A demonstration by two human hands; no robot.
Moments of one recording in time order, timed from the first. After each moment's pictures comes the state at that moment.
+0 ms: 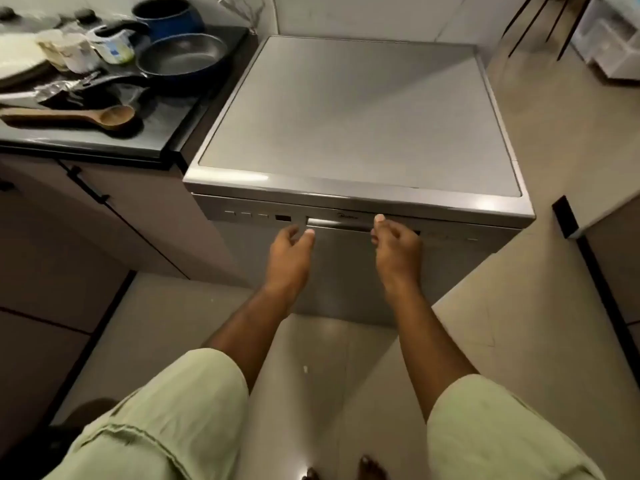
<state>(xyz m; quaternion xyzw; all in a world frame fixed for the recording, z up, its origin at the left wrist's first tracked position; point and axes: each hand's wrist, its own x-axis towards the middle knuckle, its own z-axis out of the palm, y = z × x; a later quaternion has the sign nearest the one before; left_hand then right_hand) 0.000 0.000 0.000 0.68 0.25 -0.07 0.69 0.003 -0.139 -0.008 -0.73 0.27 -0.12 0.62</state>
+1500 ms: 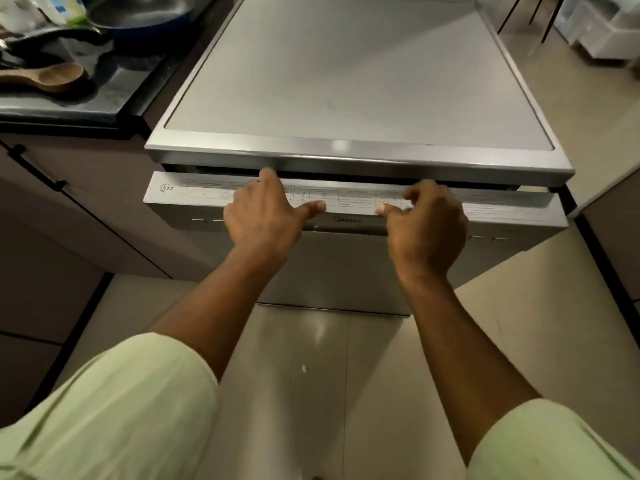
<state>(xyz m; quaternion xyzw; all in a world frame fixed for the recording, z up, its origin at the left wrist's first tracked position) 0.039 0.021 -0.020 0.98 0.09 0.02 0.17 0.002 -0.146 -0.038 -0.91 0.22 -0.25 0.26</state>
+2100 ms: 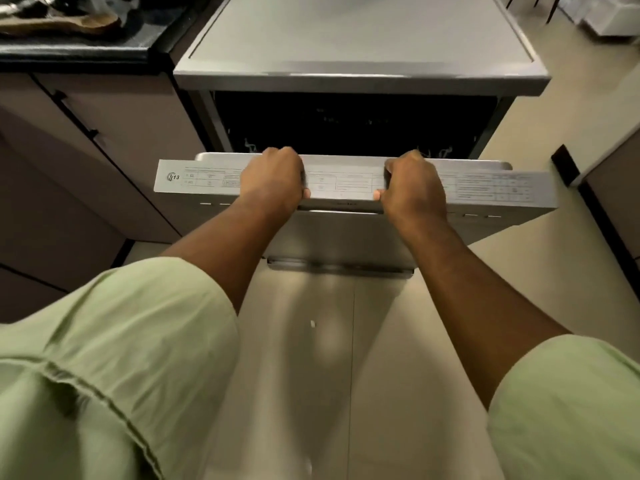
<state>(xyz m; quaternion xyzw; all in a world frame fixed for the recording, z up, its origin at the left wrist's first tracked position) -0.066 0.043 -0.036 0.99 -0.05 -0.01 0.12 -0.096 -0.139 -0.059 -0.98 0.10 -0.10 0.17</state>
